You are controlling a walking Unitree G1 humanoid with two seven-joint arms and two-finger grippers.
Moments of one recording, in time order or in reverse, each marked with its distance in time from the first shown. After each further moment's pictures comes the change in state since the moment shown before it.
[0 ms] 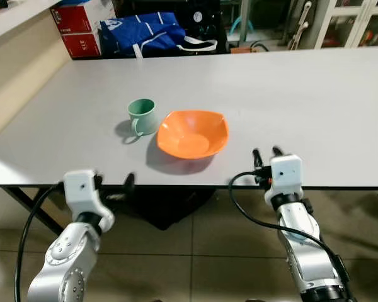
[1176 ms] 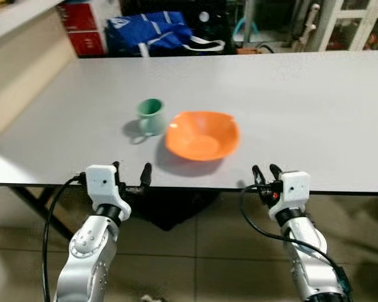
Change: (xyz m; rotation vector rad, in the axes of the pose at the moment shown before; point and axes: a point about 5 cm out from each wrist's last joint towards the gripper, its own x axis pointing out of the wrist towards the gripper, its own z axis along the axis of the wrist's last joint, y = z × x) left arm 0.017 -0.026 0.004 0.083 -0.157 -0.074; right arm -0.012 -0.003 -0.027 0.117 0.023 0.097
